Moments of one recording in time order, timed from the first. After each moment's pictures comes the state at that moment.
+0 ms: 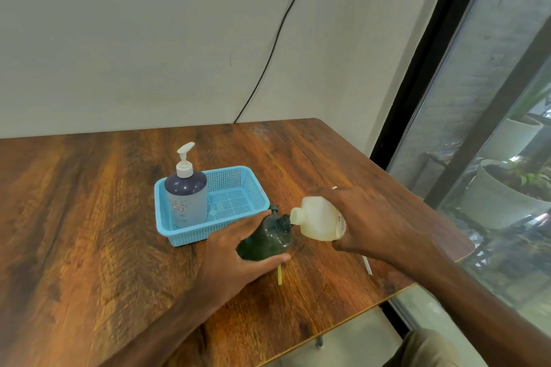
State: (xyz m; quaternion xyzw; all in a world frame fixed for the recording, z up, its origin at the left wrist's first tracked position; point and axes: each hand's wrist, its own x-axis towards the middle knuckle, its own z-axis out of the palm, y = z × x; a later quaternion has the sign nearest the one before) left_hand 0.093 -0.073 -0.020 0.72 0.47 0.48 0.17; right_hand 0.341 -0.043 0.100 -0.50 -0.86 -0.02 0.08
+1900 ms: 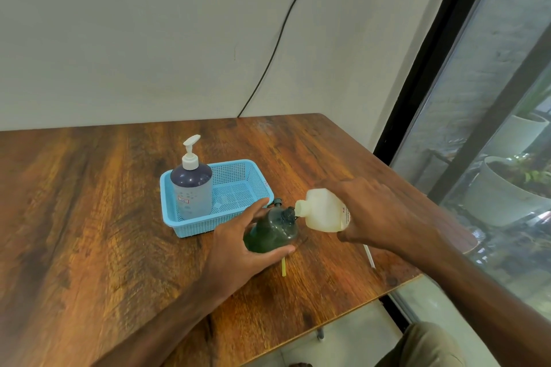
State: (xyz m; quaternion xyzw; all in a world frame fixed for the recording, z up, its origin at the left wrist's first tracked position) left_hand 0.096 -0.076 -0.017 0.69 0.50 0.48 0.22; right_hand 0.334 -0.048 0.116 -0.50 -0.86 -0.04 0.03
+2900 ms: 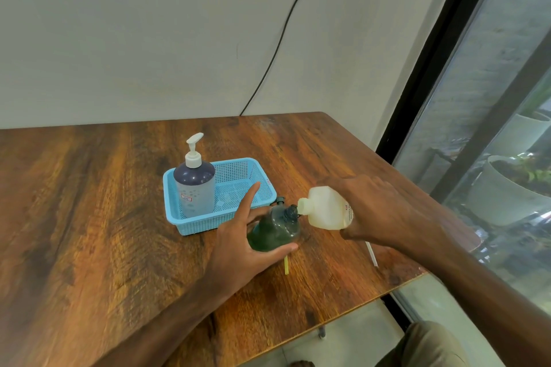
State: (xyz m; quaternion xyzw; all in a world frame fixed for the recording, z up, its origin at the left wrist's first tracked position) left_hand 0.098 -0.075 -0.018 0.67 0.49 0.49 0.26; right_hand 0.335 -0.042 0.113 -0.49 -0.87 -0.04 0.04
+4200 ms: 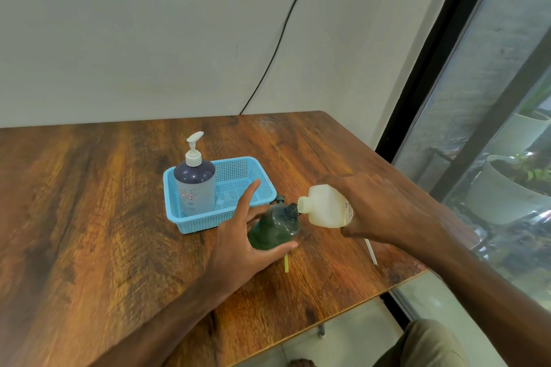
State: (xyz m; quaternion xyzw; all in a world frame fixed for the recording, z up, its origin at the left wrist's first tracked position) left_hand 0.099 -0.074 -0.019 0.67 0.49 0.49 0.26; right_hand 0.336 -0.043 0.116 -0.48 -0.87 -0.06 0.02
